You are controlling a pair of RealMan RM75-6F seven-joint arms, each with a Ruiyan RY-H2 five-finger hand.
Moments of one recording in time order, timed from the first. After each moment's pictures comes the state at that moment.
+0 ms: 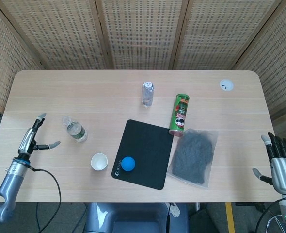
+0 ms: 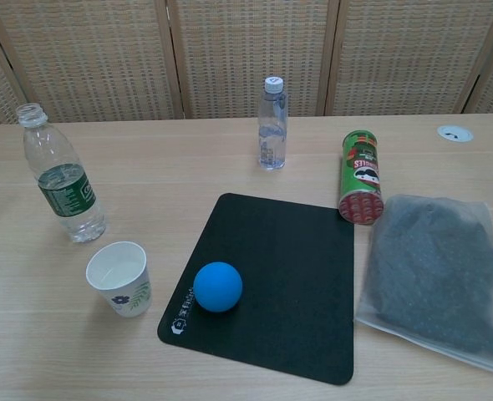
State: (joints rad) left arm -0.40 -1.49 -0.18 -1.08 1.37 1.00 -1.03; right arm 0.07 -1.14 0.10 -1.57 -1.47 1.51 -0.09
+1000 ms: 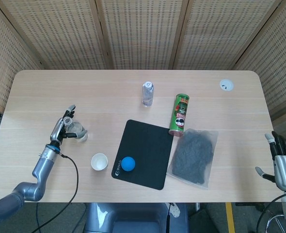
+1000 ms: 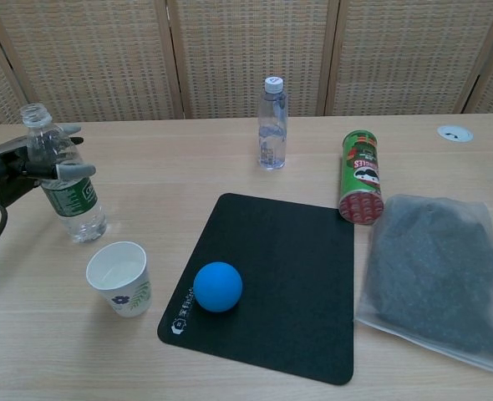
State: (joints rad) left arm -0.59 -1.71 -0.24 -0.90 1.34 0.86 -1.18; right arm 0.08 -1.15 0.12 -1.54 -1.42 1.47 -0.06
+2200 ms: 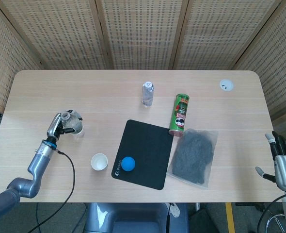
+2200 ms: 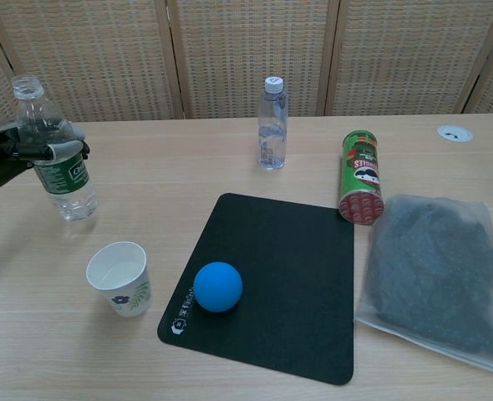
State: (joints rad) left arm -0.61 -1.65 -0.21 -0.87 1.43 0.90 -1.25; right arm 0.08 -1.15 0.12 -1.54 -1.42 1.48 -0.05
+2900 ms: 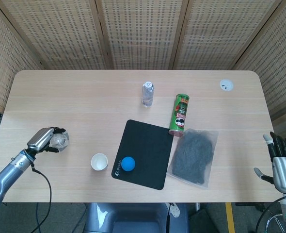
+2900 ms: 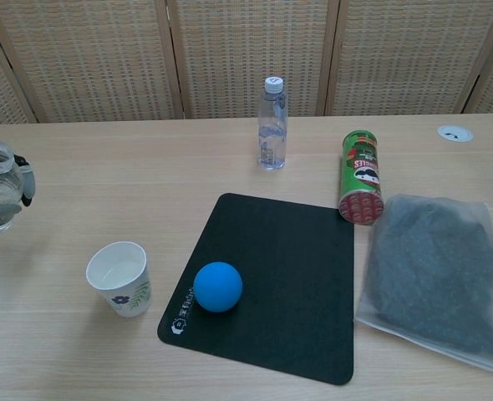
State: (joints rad) left arm -0.57 -1.42 0.06 -0.95 1.67 1.03 -0.87; right arm 0.07 -1.15 0.11 -1.56 -1.45 1.51 -0.09
